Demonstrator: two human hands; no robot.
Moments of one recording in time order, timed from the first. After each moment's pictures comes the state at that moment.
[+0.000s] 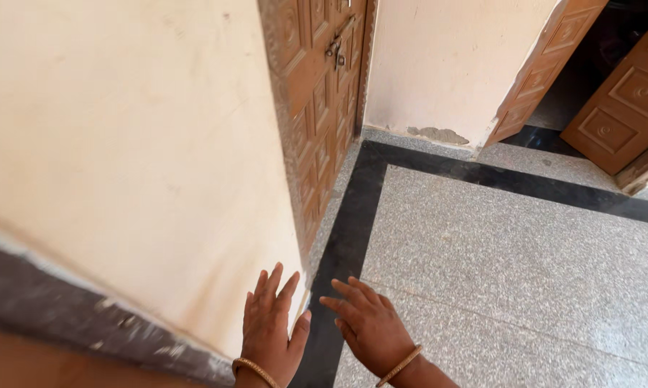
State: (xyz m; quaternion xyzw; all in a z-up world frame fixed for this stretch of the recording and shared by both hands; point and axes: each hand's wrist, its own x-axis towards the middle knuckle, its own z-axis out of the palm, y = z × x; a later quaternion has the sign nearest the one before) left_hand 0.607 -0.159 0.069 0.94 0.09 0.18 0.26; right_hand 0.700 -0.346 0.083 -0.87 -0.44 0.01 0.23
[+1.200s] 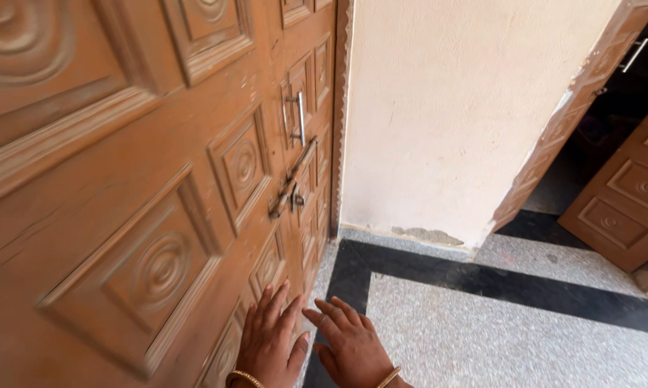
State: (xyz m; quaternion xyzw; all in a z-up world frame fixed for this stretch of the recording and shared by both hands) left_hand 1.247 -0.018 0.109 0.96 0.00 0.18 0.21; right_hand 1.312 -0.202 0.118 -0.87 -0.43 -0.01 0.23
